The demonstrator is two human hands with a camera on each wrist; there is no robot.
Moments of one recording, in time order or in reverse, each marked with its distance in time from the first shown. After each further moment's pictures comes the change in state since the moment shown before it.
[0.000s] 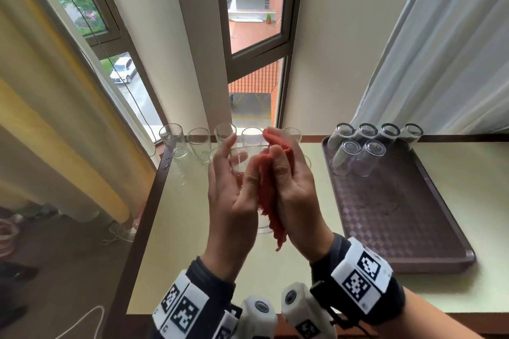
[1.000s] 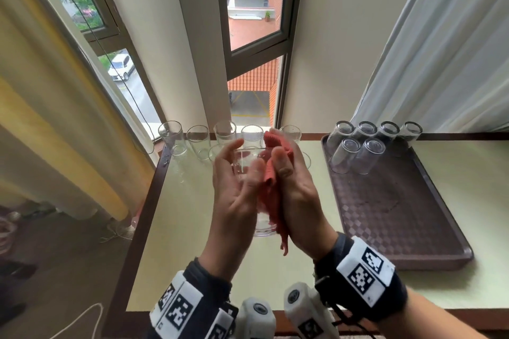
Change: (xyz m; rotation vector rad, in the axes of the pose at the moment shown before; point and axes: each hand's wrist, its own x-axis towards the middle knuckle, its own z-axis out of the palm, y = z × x) left_hand -0.004 0.003 -0.002 -0.129 -0.074 -0.118; right_hand -0.004 -0.003 0.000 0.207 -0.078 0.109
